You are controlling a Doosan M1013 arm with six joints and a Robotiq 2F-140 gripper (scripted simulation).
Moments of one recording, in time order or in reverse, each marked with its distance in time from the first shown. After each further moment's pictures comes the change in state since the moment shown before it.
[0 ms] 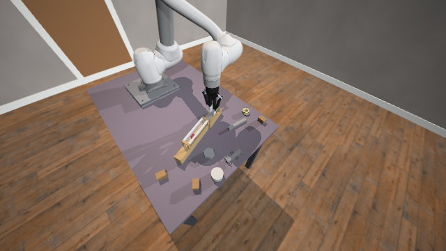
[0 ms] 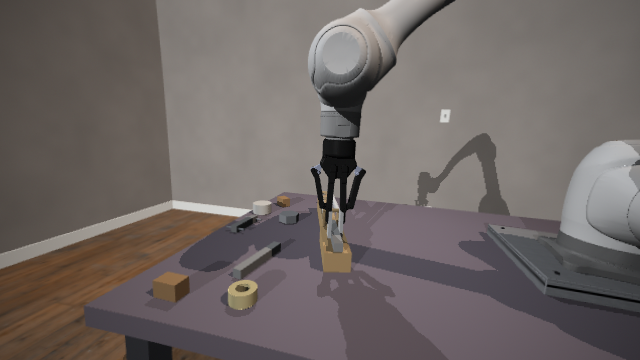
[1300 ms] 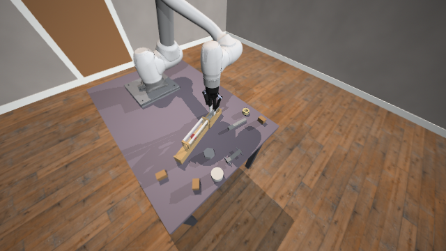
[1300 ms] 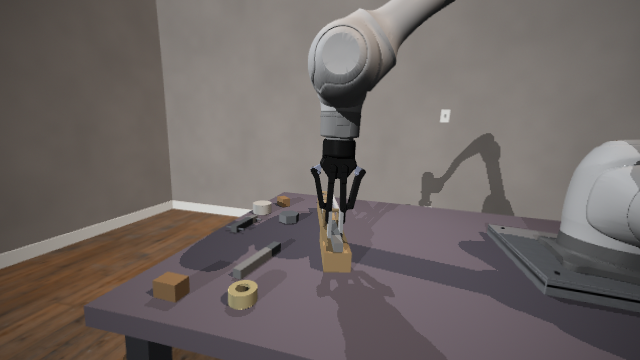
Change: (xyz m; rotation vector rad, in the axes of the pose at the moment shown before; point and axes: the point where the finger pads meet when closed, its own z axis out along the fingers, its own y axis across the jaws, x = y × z) arm 0.000 0.000 0.000 0.000 0.000 0.000
